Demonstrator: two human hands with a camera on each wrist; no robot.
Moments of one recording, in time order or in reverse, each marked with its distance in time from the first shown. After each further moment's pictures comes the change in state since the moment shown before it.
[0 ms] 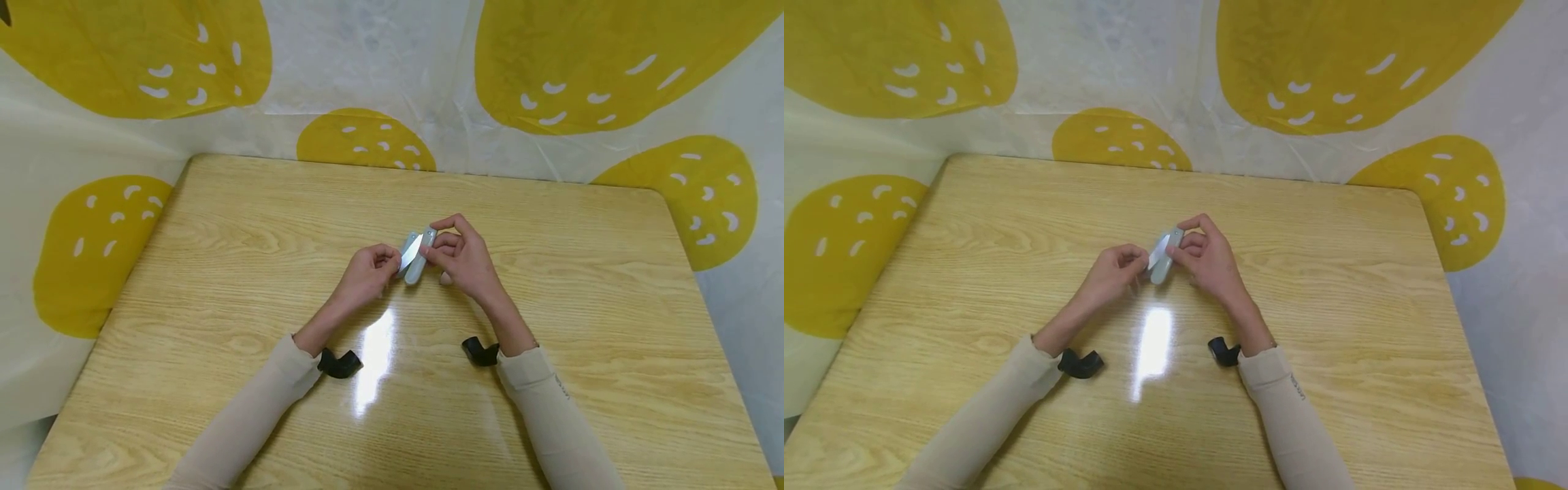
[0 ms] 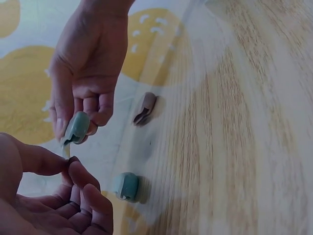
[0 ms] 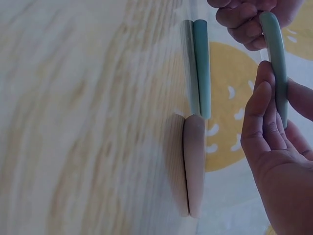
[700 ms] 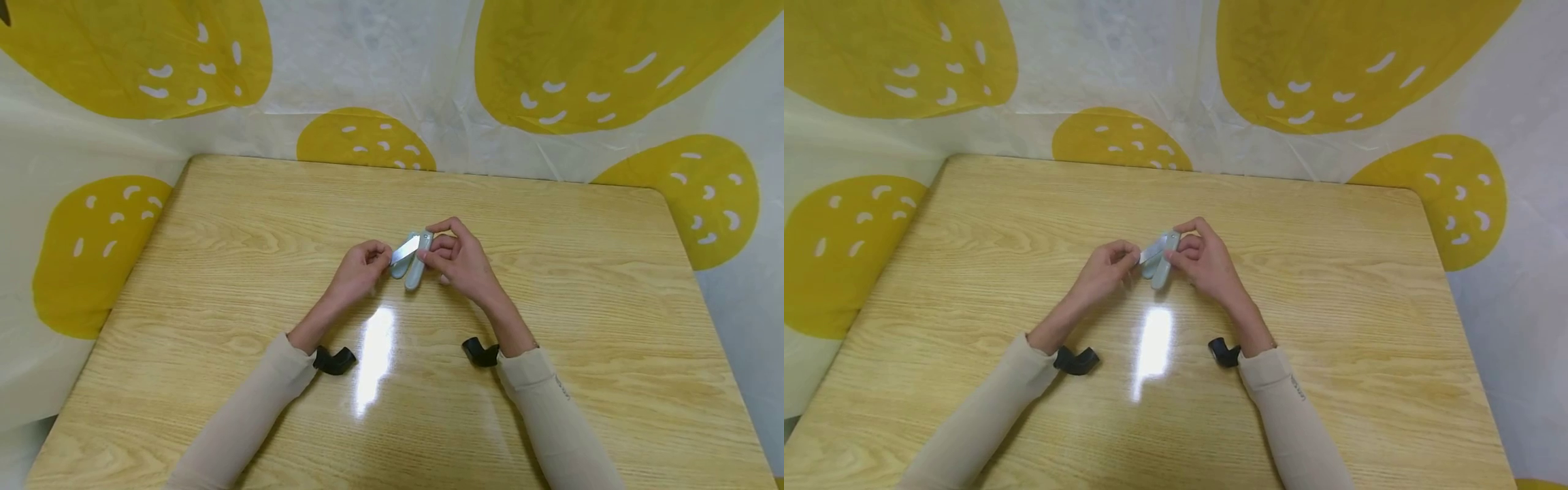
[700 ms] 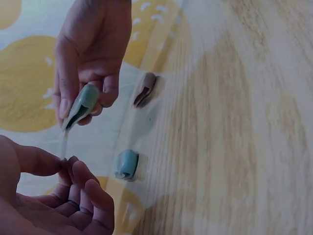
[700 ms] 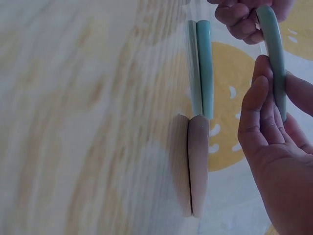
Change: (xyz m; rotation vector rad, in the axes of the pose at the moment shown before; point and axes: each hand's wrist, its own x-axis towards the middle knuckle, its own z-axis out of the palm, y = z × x) left_hand 0.003 -0.006 -0.011 0.027 0.040 0.038; right_hand -0.001 0.004 0.002 -0.017 -0.050 0.023
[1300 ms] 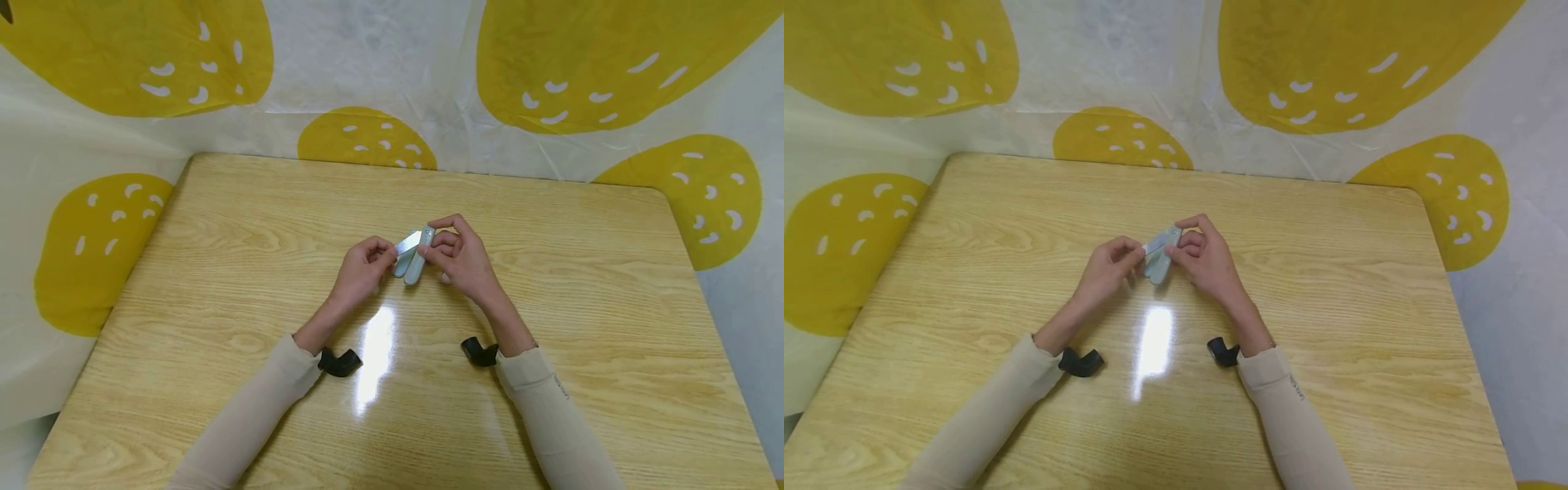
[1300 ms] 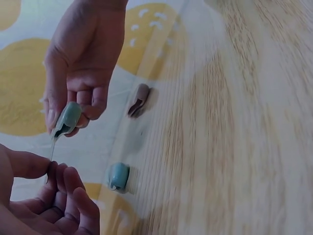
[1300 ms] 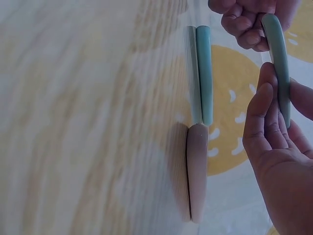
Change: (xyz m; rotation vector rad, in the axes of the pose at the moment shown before) left_hand -0.001 0.000 0.009 -0.104 0.083 0.065; right_hand 0.002 0.001 0.002 0.019 0.043 -0.047
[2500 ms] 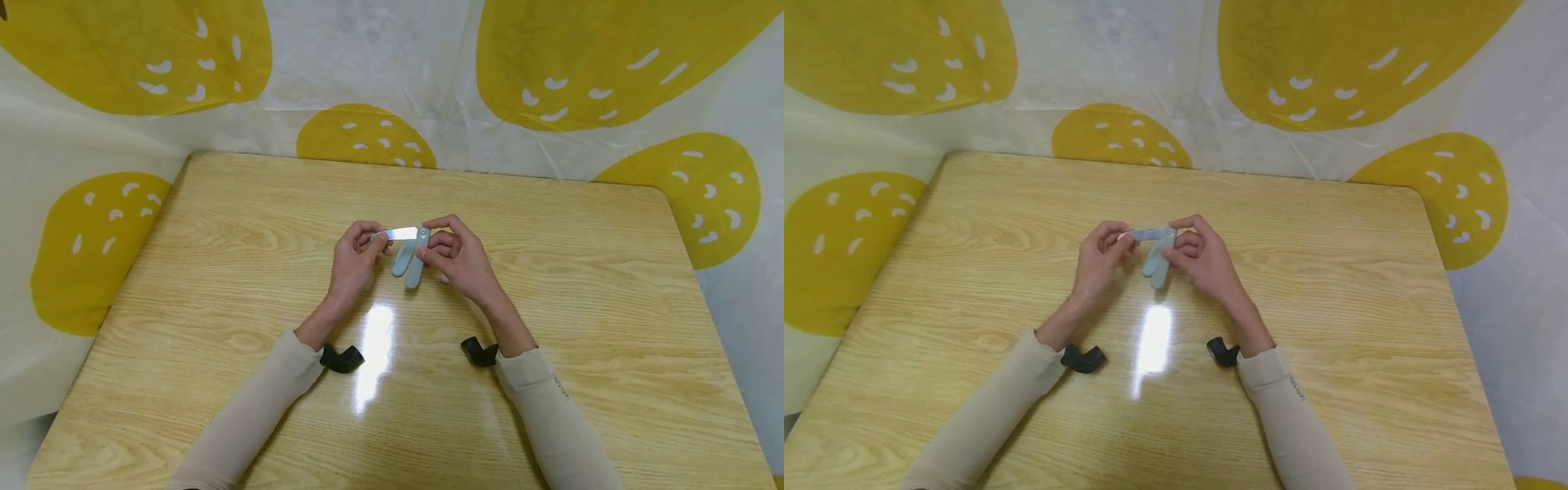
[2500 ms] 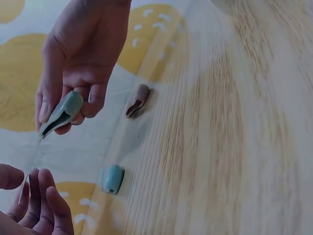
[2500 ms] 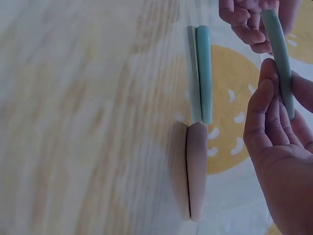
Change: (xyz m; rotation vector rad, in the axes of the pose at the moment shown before) left_hand 0.011 -0.005 -0.001 -0.292 0.164 0.089; right_hand -0.002 -0.001 -0.001 0.000 -0.043 -0.025
